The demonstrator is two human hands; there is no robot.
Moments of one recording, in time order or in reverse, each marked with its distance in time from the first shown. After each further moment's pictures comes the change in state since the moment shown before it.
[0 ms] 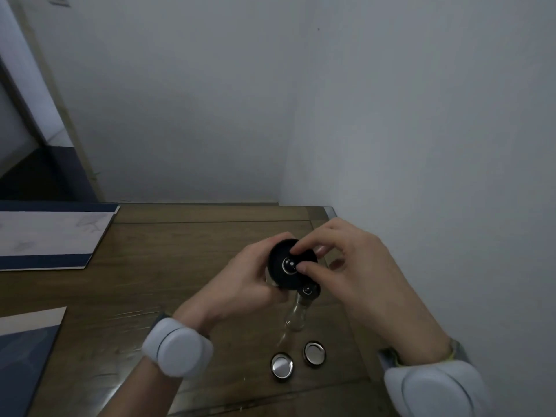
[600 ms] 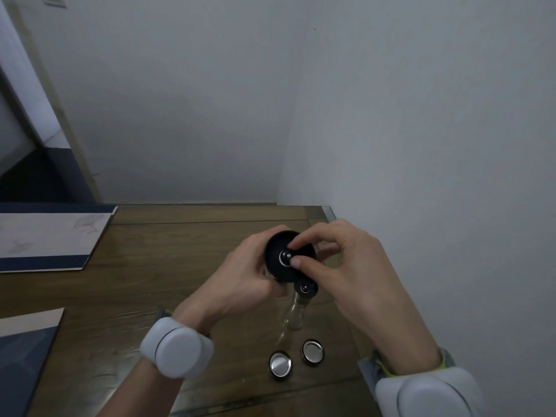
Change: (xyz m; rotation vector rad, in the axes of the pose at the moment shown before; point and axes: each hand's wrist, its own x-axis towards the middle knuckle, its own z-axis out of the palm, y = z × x) left_hand 0.000 0.013 0.001 -0.068 0.066 -0.005; right_hand -0.009 -0.015 0.001 0.127 0.085 0.160
